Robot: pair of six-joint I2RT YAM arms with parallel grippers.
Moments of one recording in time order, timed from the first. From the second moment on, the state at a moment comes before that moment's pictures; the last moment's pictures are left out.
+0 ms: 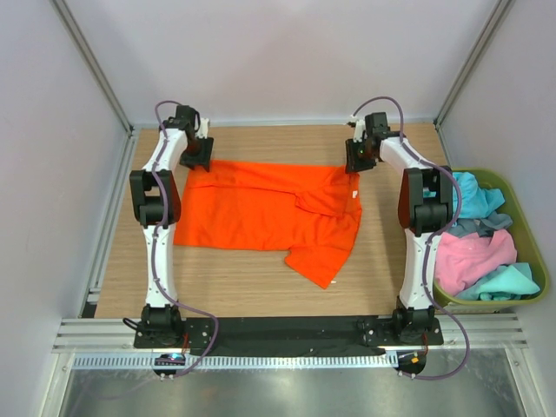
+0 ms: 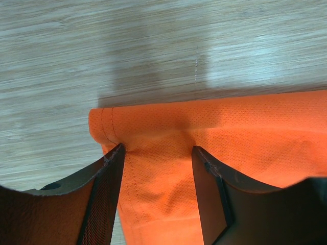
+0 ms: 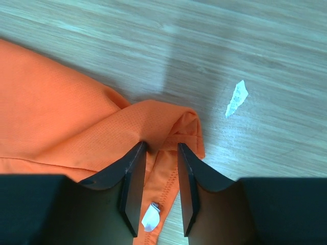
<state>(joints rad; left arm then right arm) -0.03 2.51 2.27 -0.91 0.08 0.11 0.09 2.22 1.77 -0.55 -0.22 -0.07</state>
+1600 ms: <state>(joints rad) -0.04 2.35 2.25 -0.94 0.13 0.11 0.03 2.08 1.81 -0.59 -0.30 -0.05</state>
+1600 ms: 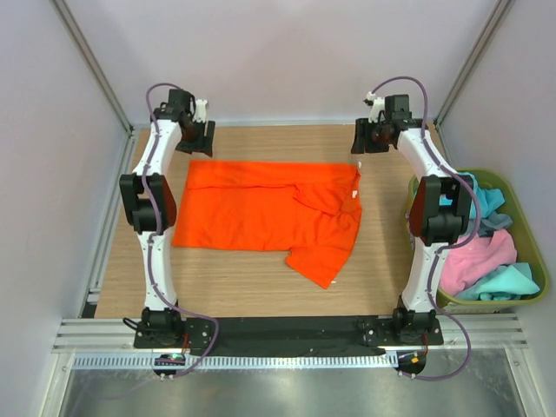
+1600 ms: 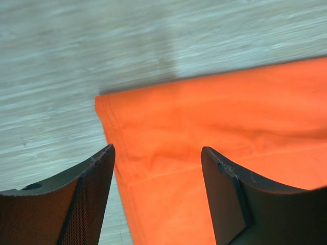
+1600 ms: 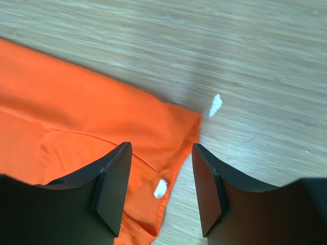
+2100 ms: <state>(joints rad) -0.05 2.36 2.22 -0.95 0.14 0.11 0.14 2.20 1.82 -0.59 -0.37 0.00</state>
